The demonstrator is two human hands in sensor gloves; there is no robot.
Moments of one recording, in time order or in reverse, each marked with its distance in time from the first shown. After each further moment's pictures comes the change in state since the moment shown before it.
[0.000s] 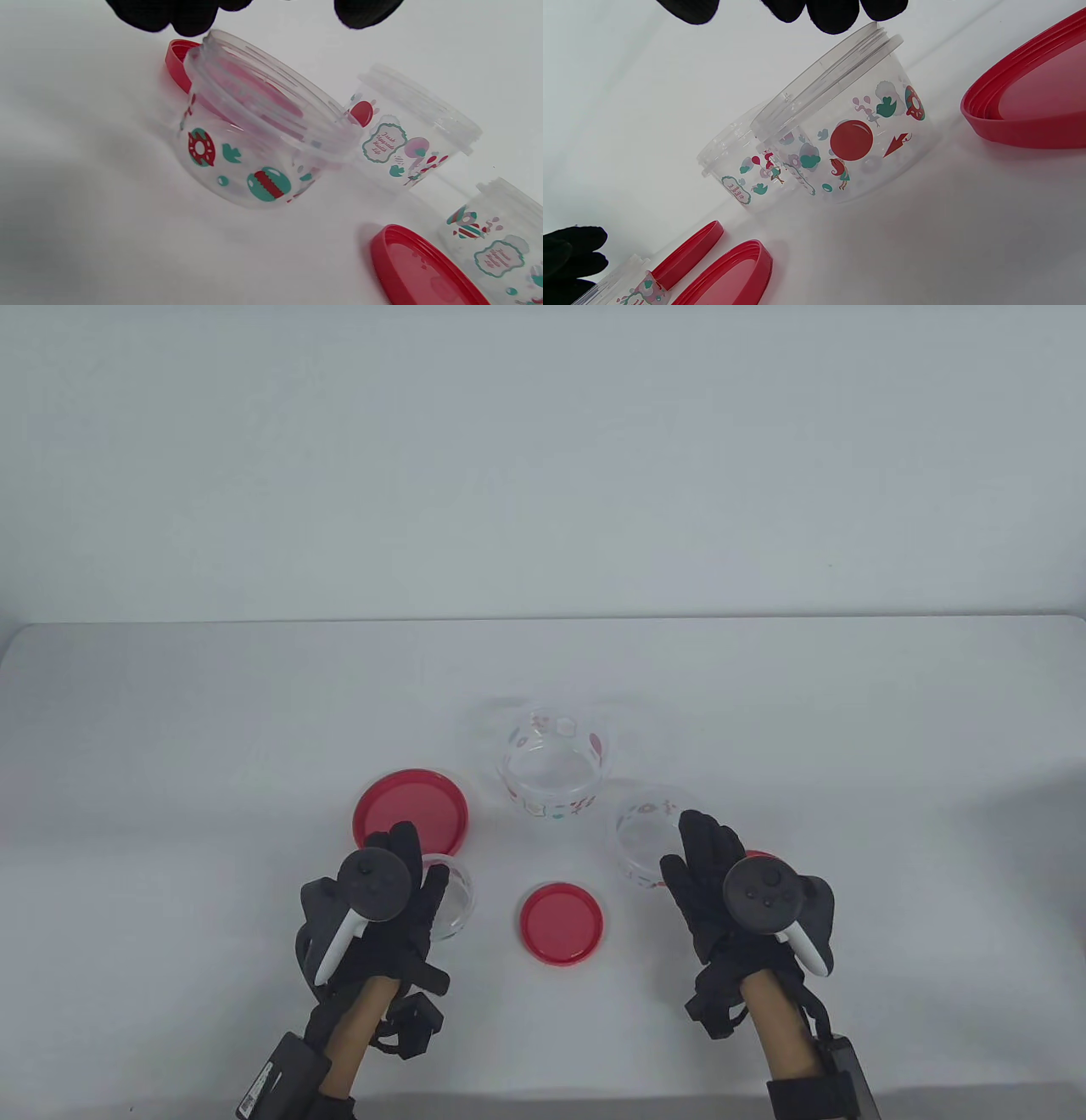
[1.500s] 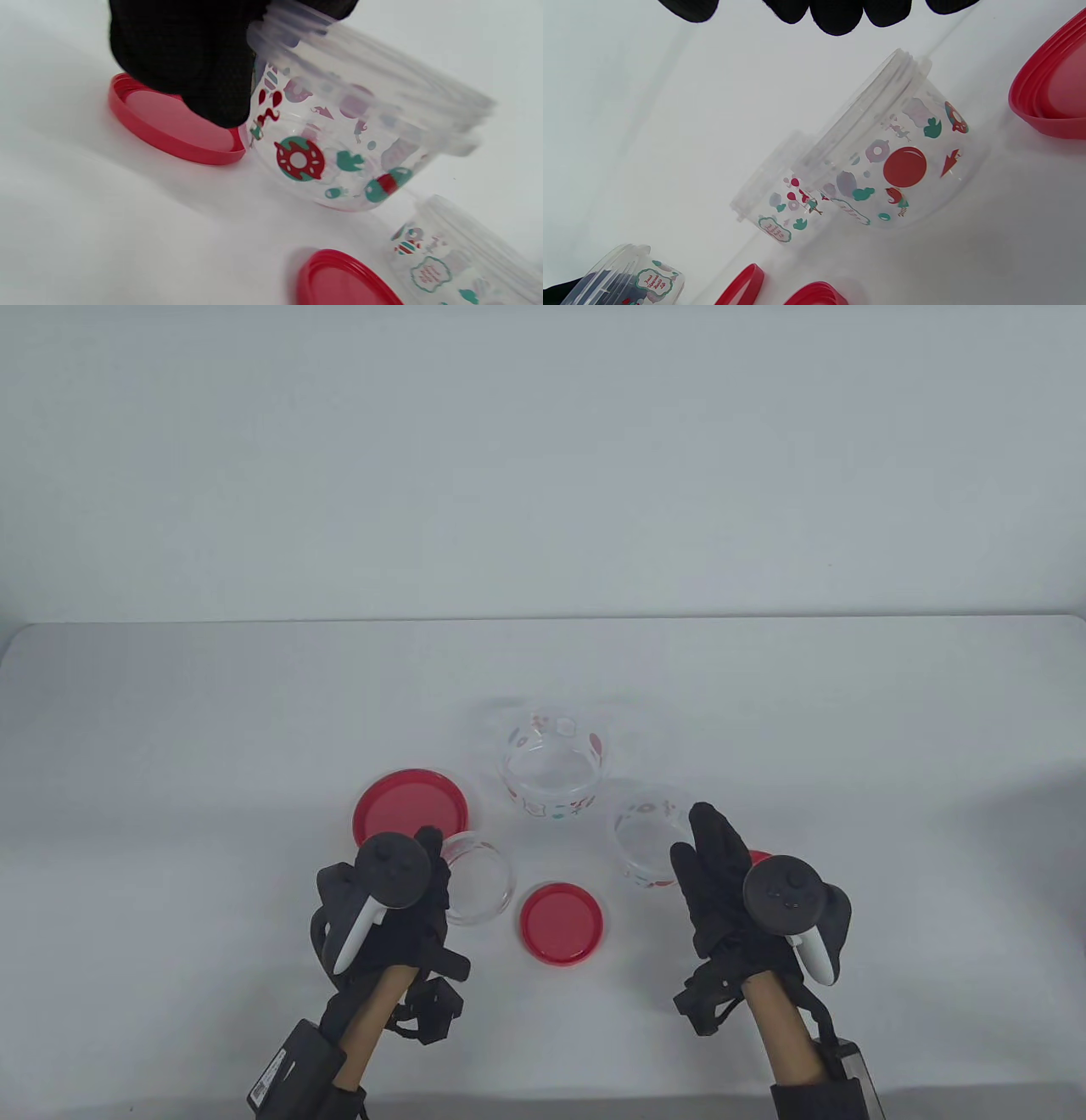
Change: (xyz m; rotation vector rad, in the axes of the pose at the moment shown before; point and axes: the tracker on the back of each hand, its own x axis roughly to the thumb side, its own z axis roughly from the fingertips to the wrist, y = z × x) left_hand 0.051 0.015 0.014 0.065 -0.096 -0.024; right_hand 0.007 -0.012 0.007 -0.107 0.030 -0.227
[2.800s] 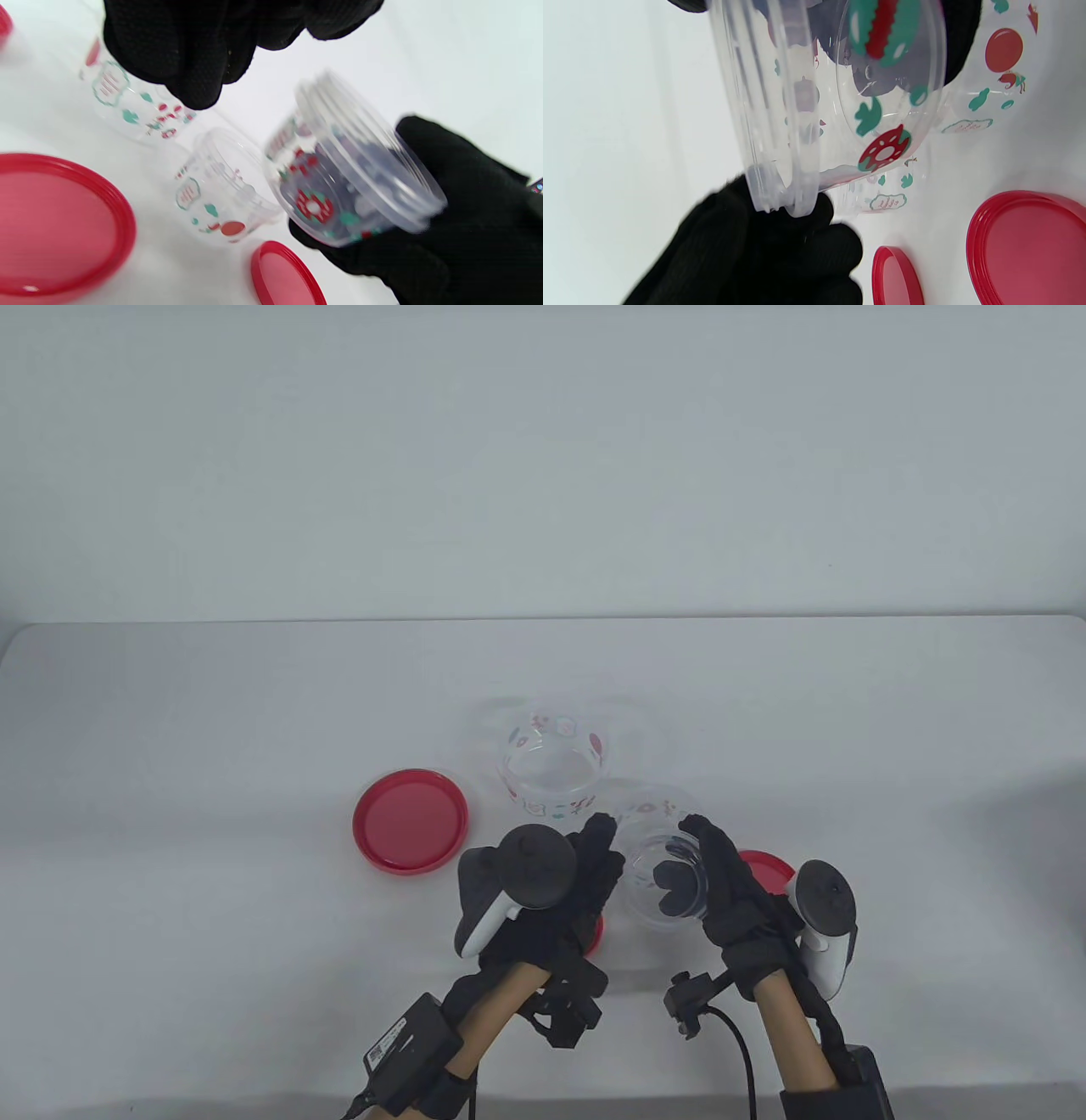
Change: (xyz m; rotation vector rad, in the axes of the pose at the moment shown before) left_hand 0.105 -0.029 0.008 -0.109 -0.314 0.191; right_hand -0.010 0.000 0.007 0.052 0.159 -0.665
